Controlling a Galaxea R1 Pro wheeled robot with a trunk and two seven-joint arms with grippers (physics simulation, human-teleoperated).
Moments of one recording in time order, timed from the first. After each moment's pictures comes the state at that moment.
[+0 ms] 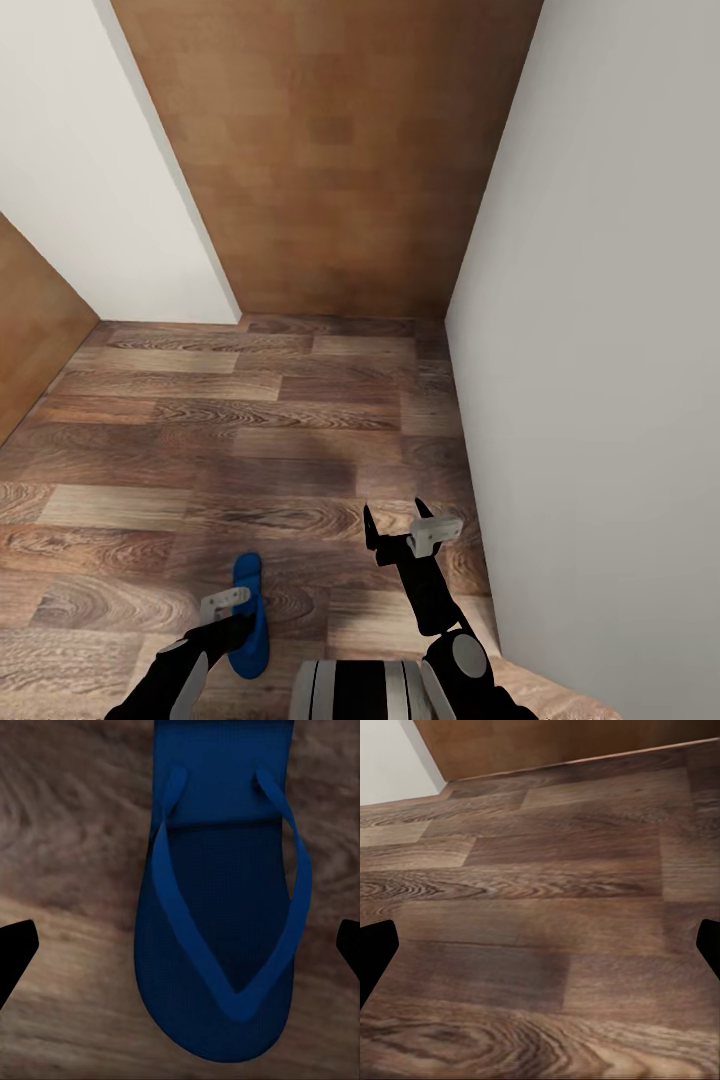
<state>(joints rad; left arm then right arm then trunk) -0.42 -0.02 0.24 -0.56 0.02 0.20 -0.03 -0.19 0.12 0.36 -1.30 -0.07 -0.21 -0.09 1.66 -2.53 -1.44</state>
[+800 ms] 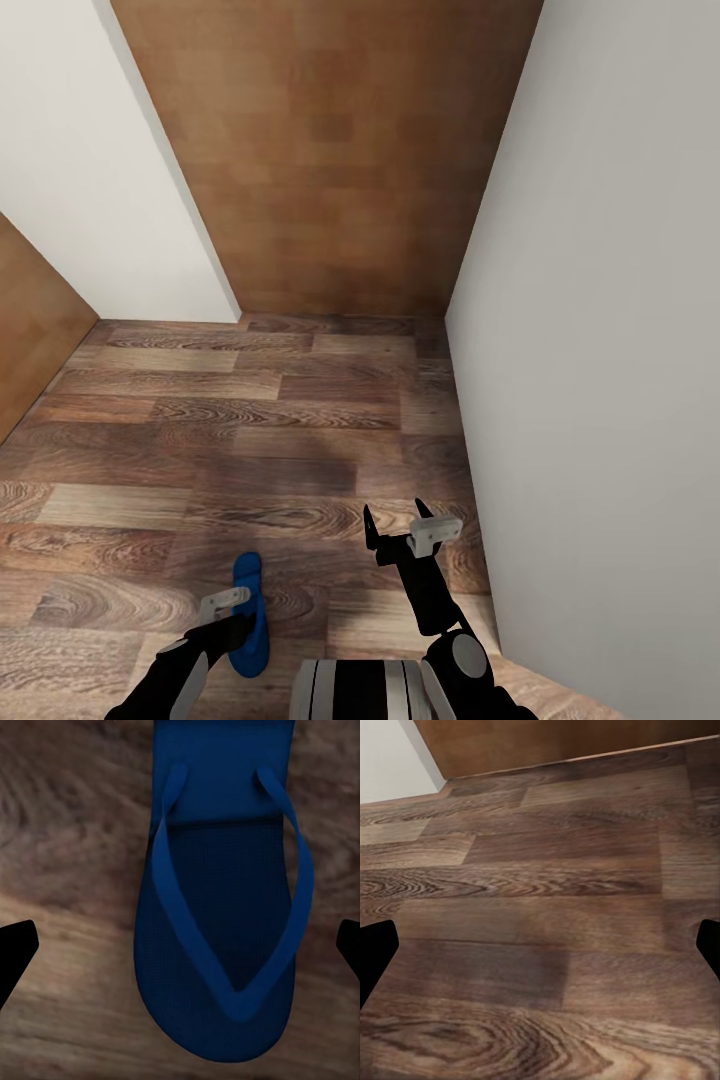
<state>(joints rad) -0.42 -0.02 0.24 -0.56 0.02 0.20 -0.03 -0.19 0.12 0.36 -1.30 -0.07 -0.21 -0.09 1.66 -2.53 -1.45</state>
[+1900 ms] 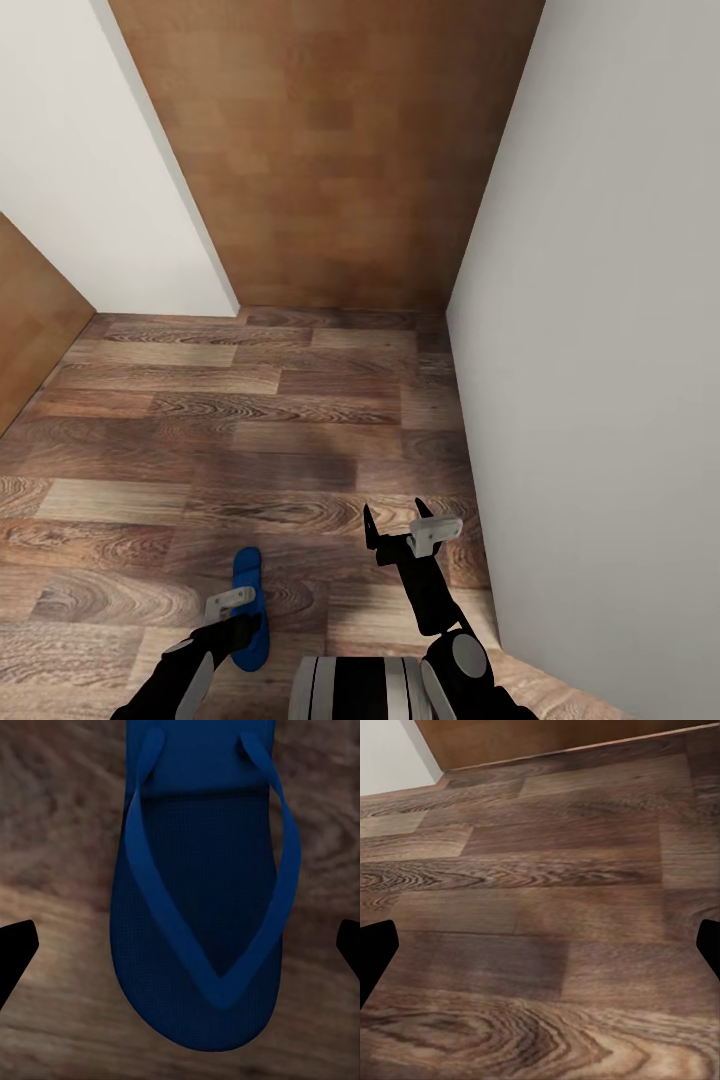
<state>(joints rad) -0.42 -0.03 0.24 -0.56 0.02 0.20 -0.04 -0.19 0.12 0.36 -1.31 -0.07 -0.21 -0.09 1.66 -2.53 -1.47</state>
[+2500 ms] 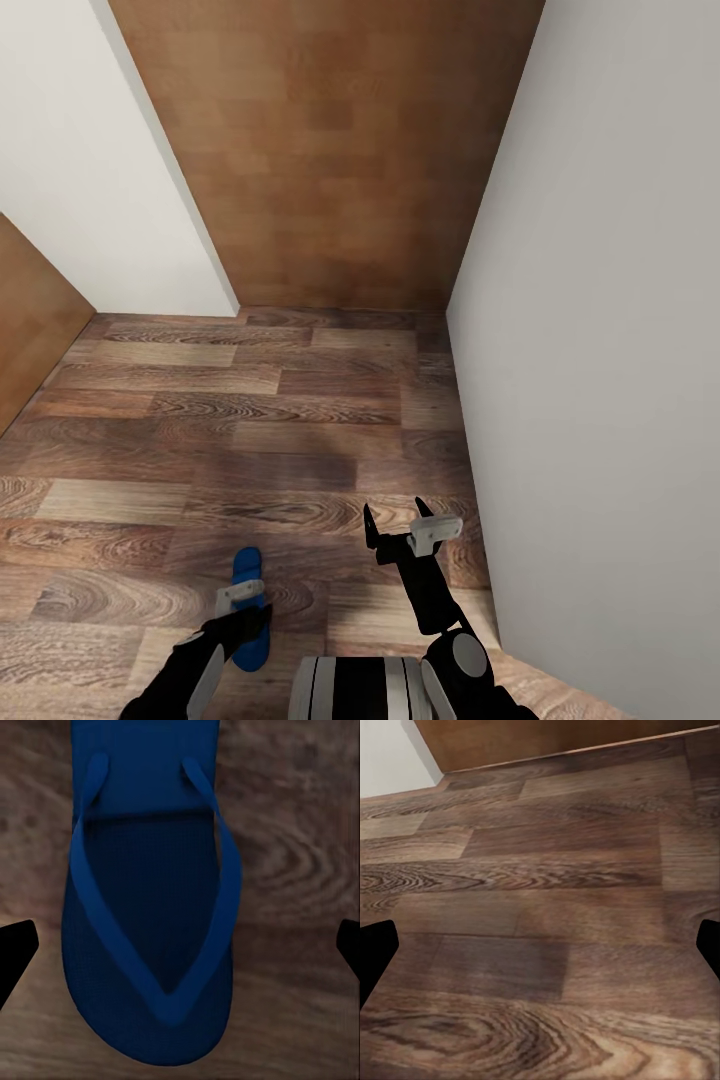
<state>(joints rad) -0.43 -0.06 0.23 -0.58 0.03 0.20 -0.03 -0.19 0.12 0.36 -1.31 -0.07 -0.21 -0.09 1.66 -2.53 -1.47</state>
